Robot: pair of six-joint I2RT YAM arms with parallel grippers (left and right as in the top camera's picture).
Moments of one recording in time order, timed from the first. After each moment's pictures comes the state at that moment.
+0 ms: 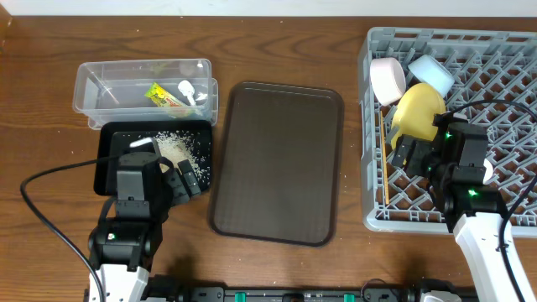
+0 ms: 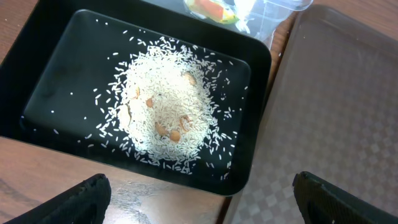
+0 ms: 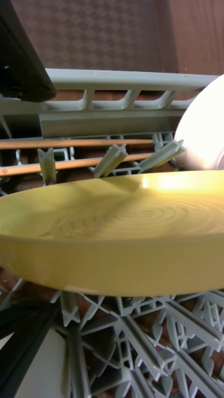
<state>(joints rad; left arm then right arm) -0.06 0.82 0.69 -0.74 -0.08 -0.38 -0.05 1.12 0.70 -0.39 -0.01 0.21</state>
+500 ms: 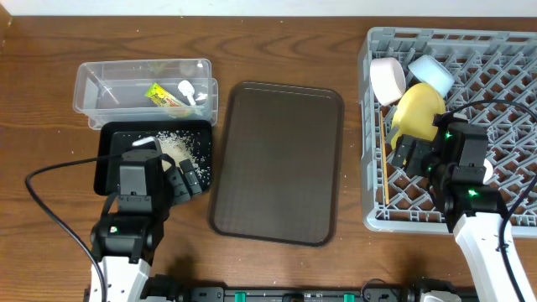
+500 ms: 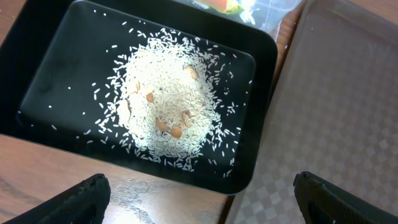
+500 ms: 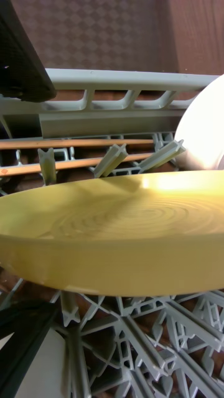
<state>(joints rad) -0.06 0.86 0.69 -0.74 -0.08 -0.38 -0.05 1.12 0.70 -0.39 -0.01 0.21</state>
